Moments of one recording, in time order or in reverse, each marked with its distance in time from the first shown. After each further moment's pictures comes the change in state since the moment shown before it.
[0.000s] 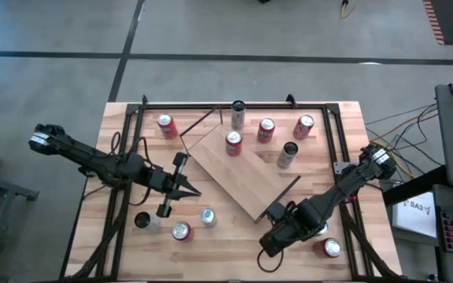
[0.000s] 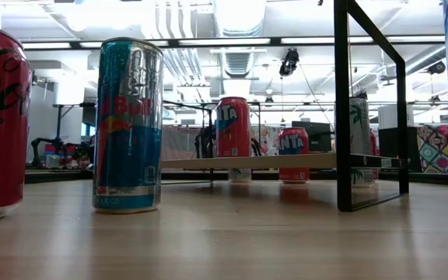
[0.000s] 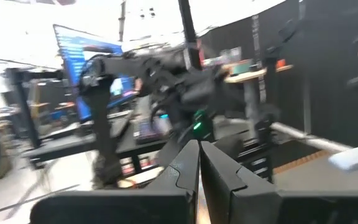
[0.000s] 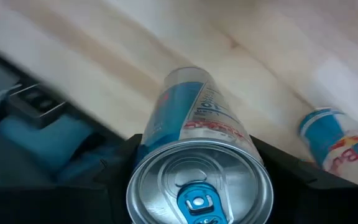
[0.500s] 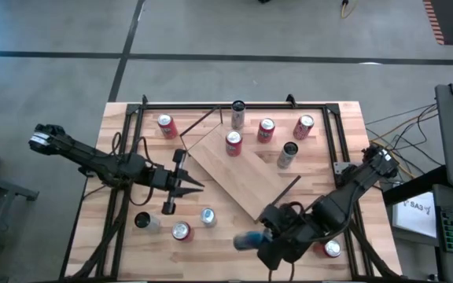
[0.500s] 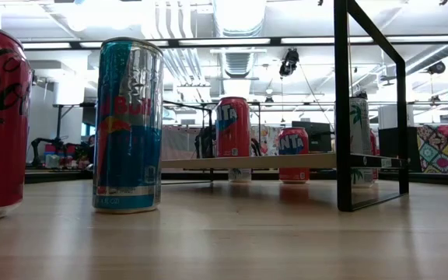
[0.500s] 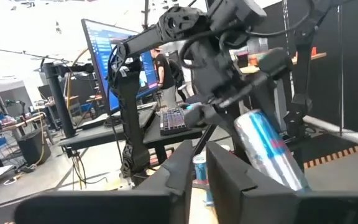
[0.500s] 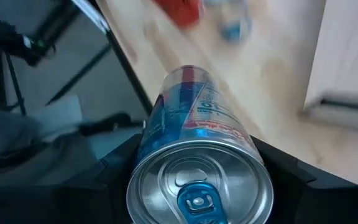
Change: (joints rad) left arm 0.000 0.005 0.000 -0.003 -0.093 0.013; right arm 0.048 -0.007 0.252 0.119 0.364 -0.352
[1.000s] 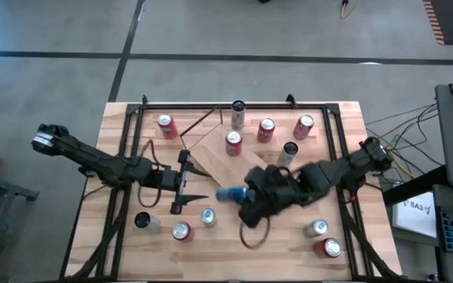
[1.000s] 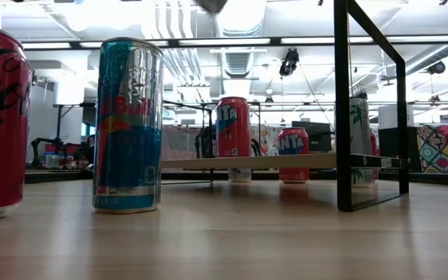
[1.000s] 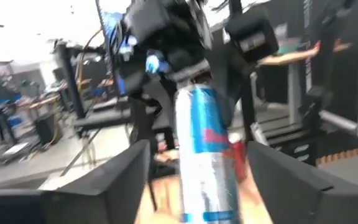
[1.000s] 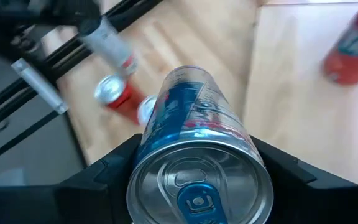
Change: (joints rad) left arm 0.000 0.080 0.000 0.020 -0.089 -0.027; right arm -0.245 0.000 0.101 -0.067 0.115 -0.284
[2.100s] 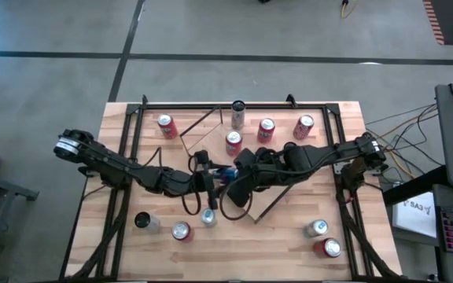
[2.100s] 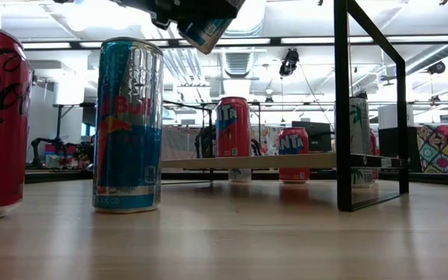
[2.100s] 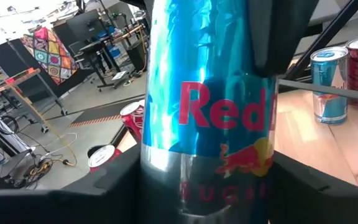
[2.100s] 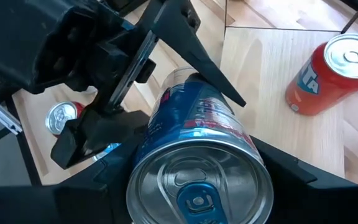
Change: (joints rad) left arm 0.012 0.356 0.202 -0.110 -0.414 0.058; right arm -0.146 0.028 -0.003 0.027 -0.030 -0.142
